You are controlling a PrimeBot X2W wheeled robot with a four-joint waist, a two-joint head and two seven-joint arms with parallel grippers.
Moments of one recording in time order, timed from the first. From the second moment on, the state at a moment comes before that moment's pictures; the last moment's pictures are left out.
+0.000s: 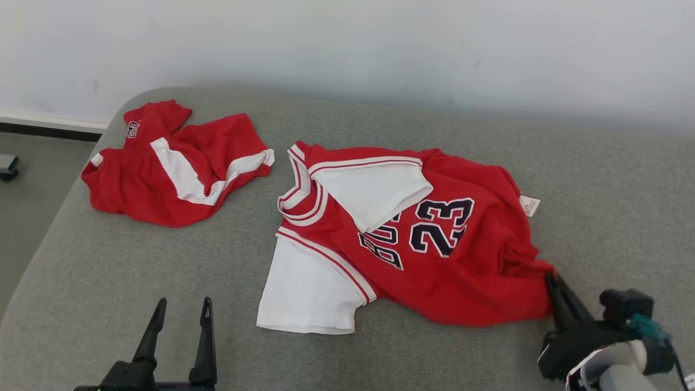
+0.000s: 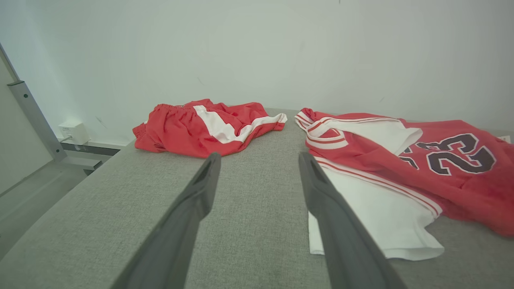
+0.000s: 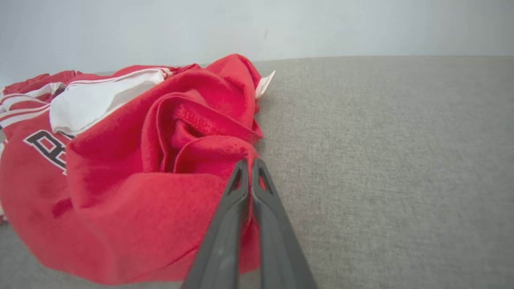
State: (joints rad) left arm -0.03 0.06 0.00 0.18 -0.12 -0.12 -0.26; right arm -0.32 -0.24 0.18 0.73 0.41 0.13 -0.26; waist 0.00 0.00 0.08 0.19
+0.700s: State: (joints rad) left arm -0.04 0.05 -0.02 0.21 -0.12 -0.12 -0.26; right arm -0.01 -0.14 -0.07 0.36 0.32 0.13 -0.26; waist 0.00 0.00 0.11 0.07
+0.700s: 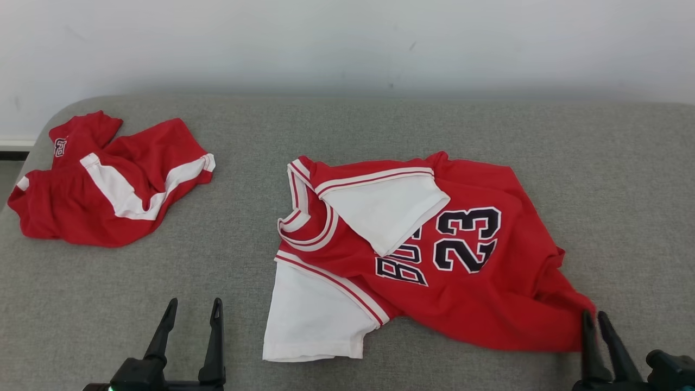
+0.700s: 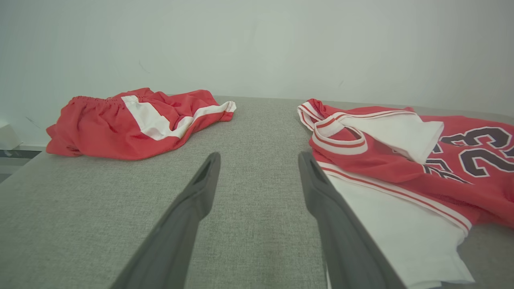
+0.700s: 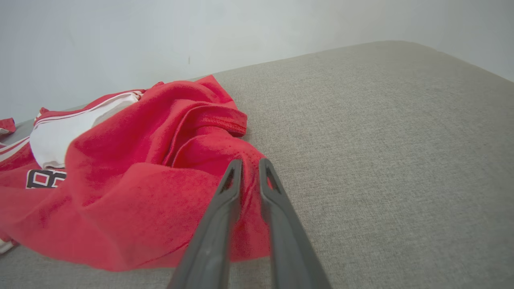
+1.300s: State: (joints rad) left arm -0.01 0.05 0.01 0.18 -0.10 -0.13 -0.26; right arm 0.01 -0.13 -0.07 0.18 0.30 0.13 -0.26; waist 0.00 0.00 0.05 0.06
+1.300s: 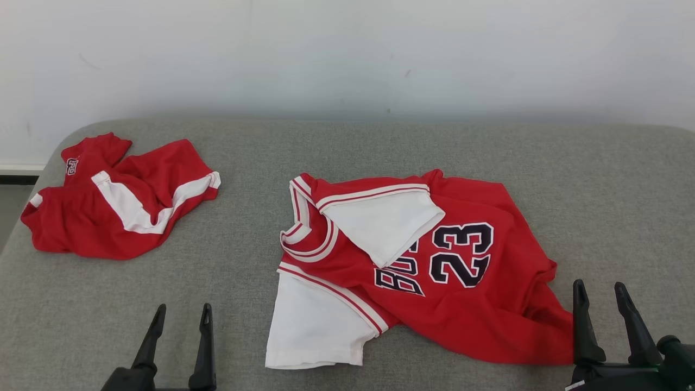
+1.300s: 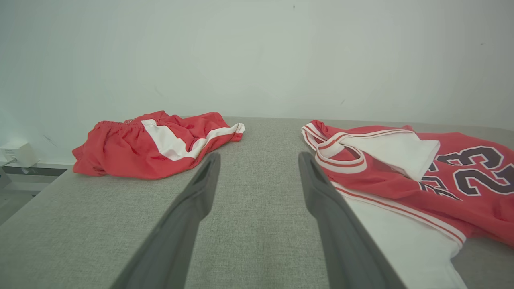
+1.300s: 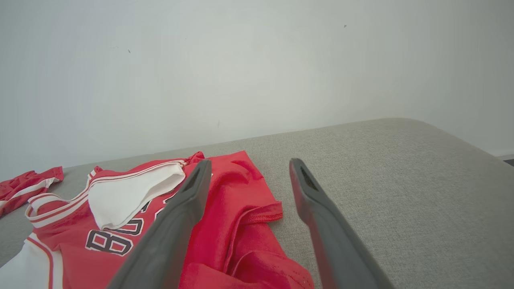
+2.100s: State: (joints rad) left arm -0.29 0.16 -0.12 0.37 -0.11 -0.13 -0.26; right arm -0.01 -0.11 -0.04 0.14 0.29 0.13 -0.26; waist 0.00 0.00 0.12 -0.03
